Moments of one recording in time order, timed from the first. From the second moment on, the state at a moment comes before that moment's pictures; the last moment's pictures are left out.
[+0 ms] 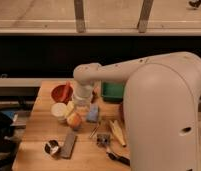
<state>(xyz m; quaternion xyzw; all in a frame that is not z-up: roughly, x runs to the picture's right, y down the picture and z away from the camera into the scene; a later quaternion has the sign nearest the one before) -0.115 0.128 0.755 -0.43 0.09 0.49 0.75</state>
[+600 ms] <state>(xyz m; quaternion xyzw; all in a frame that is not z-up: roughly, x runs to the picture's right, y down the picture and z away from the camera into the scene) -0.125 0.148 0.776 -0.43 0.12 0.46 0.76</state>
